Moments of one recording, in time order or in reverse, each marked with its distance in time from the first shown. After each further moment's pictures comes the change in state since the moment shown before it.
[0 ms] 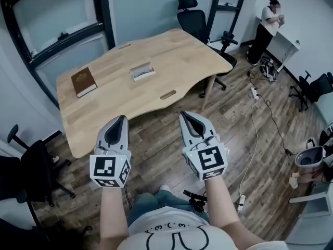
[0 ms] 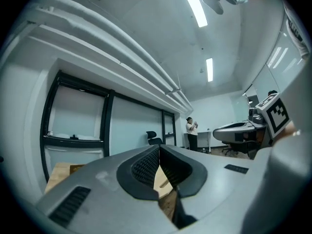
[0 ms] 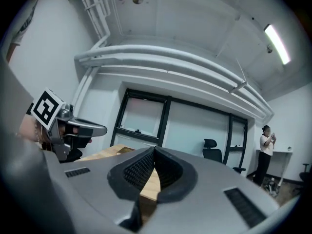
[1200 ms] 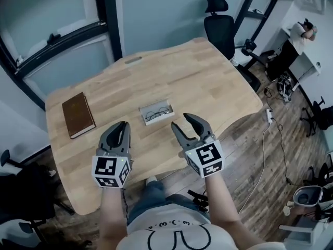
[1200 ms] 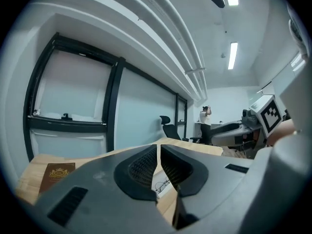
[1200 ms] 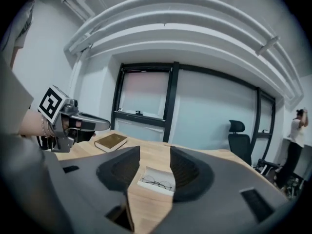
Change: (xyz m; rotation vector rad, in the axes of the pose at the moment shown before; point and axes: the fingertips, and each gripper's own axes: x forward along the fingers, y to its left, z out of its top) left arm 0.302 0.217 -0.093 -0.100 0.172 0.053; right arm 0.385 -0.096 -0.088 0.020 0.207 0.199
